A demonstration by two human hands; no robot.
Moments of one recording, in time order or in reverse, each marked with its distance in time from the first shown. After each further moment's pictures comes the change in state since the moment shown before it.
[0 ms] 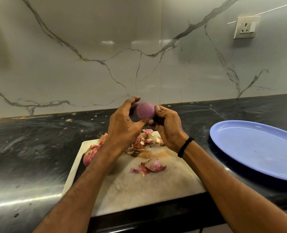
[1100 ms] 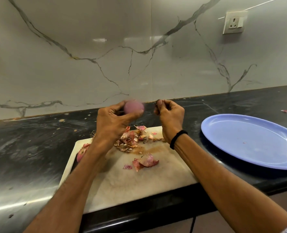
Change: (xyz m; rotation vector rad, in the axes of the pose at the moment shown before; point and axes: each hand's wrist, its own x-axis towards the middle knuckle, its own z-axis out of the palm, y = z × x) left_hand 0.000 0.011 -0.006 -0.370 0.041 -0.291; right_hand 0.010 -0.001 -0.017 -0.268 0.470 -0.236
